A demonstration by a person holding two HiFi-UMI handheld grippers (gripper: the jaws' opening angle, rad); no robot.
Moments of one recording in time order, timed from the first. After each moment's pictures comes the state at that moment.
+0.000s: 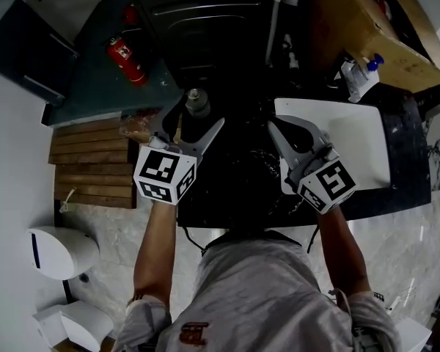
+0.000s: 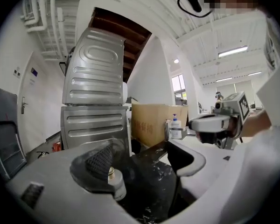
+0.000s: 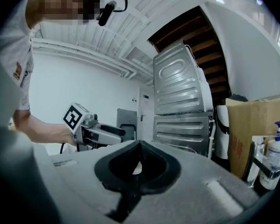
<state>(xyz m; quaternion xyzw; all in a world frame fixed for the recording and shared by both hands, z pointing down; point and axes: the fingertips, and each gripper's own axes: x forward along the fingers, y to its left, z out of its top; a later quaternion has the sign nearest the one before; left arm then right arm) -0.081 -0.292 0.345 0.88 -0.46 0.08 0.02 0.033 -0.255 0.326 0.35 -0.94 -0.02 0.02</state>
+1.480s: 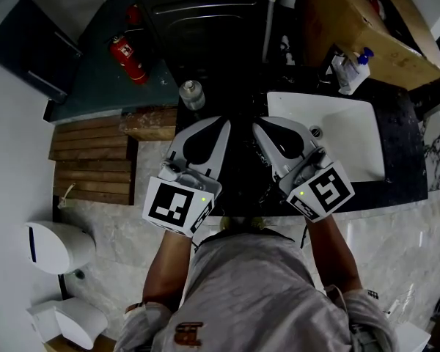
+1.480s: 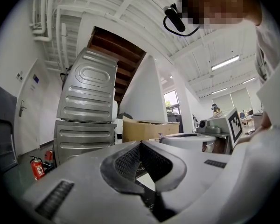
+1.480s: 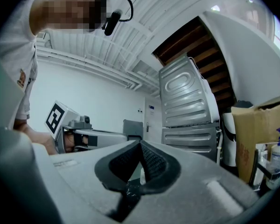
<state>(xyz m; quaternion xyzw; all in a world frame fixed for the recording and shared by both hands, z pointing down) -0.016 -0.199 0.278 0.89 -0.45 -0.02 -0.01 0.026 -0.196 0.283 0.31 -0.95 -0.05 -0.04</state>
